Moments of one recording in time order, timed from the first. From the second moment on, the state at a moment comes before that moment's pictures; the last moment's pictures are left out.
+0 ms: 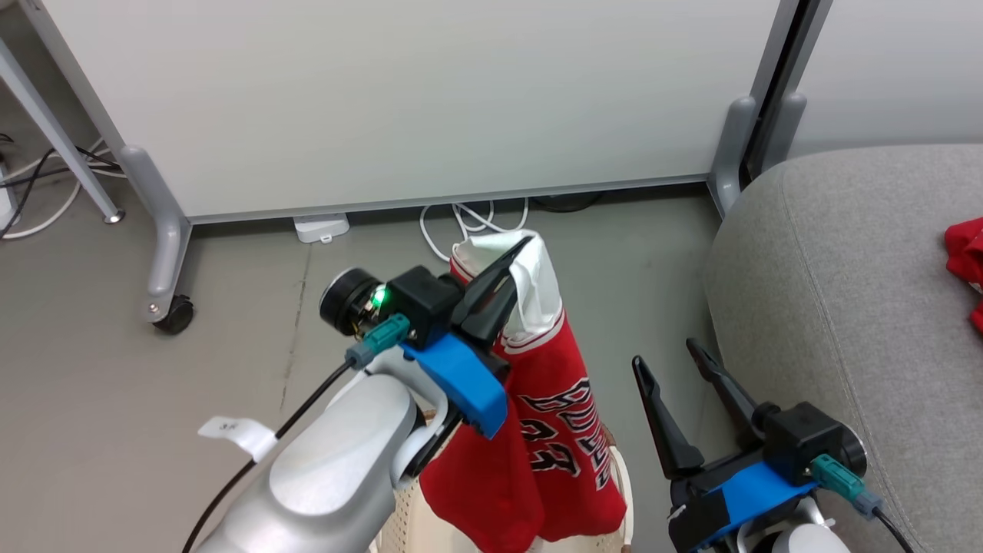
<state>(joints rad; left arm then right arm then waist) -0.62 0.15 -0.81 0.50 -0.52 -0.13 -0.24 -0.11 -0.05 0.19 0.16 0.14 0.13 -0.17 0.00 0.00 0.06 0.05</state>
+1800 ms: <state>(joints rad) -0.87 0.05 -0.95 0.62 -0.68 -0.13 -0.18 -0.29 -0.05 0.22 0.42 -0.01 0.13 -0.02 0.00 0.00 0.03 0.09</state>
